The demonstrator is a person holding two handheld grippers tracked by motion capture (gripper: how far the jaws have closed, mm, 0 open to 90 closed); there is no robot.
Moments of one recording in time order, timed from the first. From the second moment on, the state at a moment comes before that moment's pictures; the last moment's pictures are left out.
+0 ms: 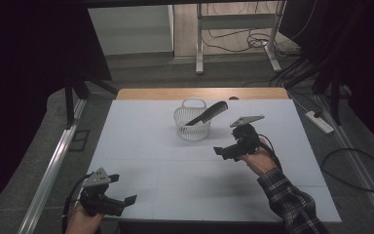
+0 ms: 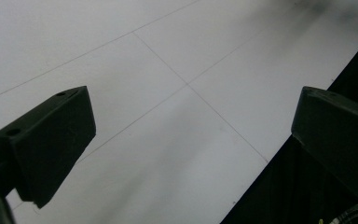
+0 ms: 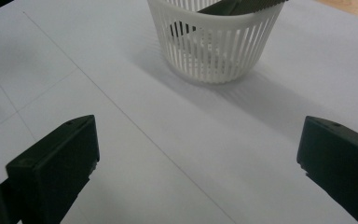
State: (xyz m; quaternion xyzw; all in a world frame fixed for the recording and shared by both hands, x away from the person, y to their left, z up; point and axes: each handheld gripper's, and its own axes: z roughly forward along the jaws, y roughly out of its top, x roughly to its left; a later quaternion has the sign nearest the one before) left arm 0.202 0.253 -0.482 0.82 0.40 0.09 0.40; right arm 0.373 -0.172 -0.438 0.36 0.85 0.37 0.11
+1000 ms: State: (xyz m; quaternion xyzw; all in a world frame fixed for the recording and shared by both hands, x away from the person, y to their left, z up) left arm 0.200 0.255 -0.481 0.81 0.41 0.10 0.41; right arm 0.339 -0.204 -0.441 0.35 0.85 0.38 0.11
